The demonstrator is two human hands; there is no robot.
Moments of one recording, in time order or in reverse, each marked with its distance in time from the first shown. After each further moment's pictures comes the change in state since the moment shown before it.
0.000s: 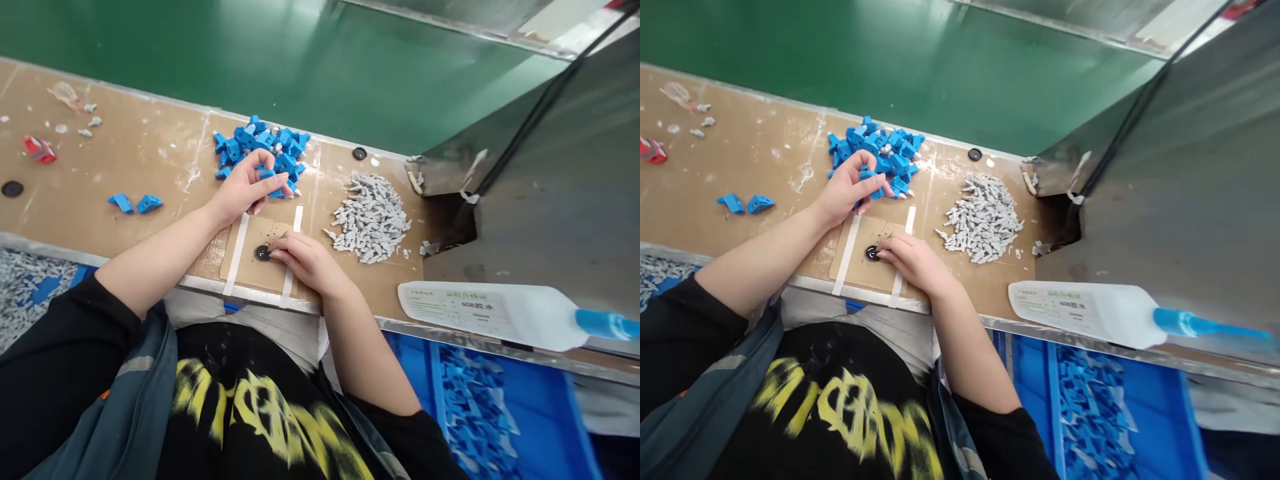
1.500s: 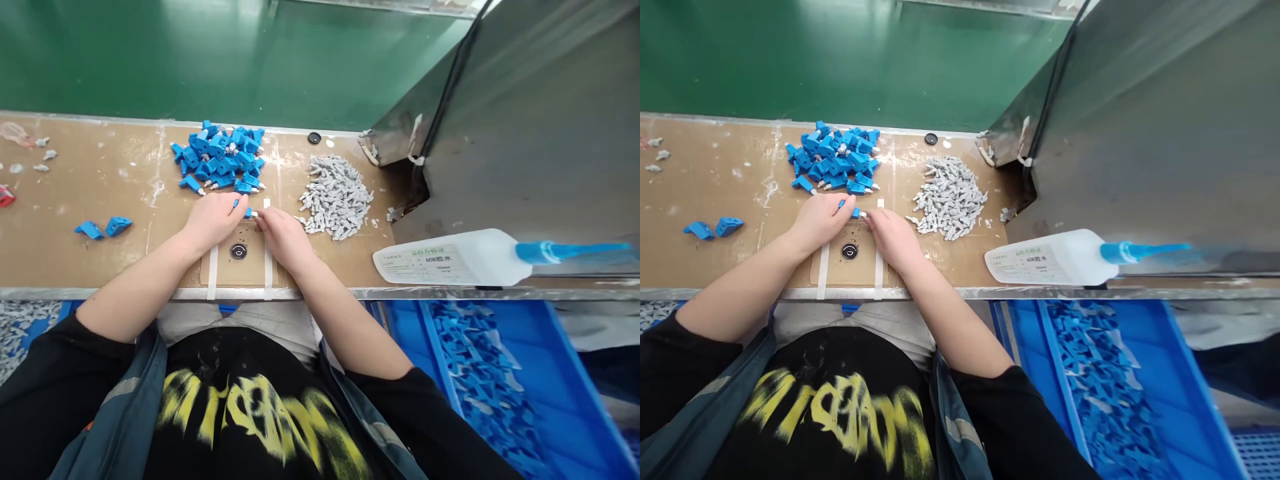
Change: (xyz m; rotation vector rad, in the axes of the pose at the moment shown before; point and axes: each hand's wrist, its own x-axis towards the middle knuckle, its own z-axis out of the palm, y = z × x) left_hand -0.026 0.019 0.021 1.318 -0.172 0.167; right_hand 0.019 0.011 0.008 -0.306 0.264 0.246
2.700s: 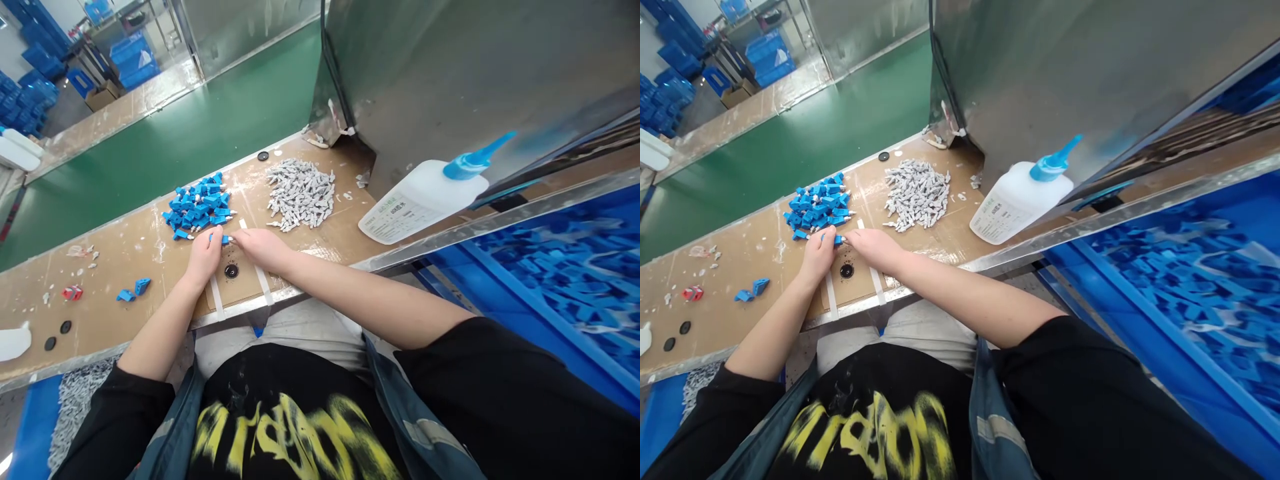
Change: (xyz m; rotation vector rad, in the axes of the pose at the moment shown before) left_hand 0.003 0.007 -0.005 -0.113 0.050 0.000; right_hand 0.013 -0.005 0.007 -0.056 0.058 -0.109
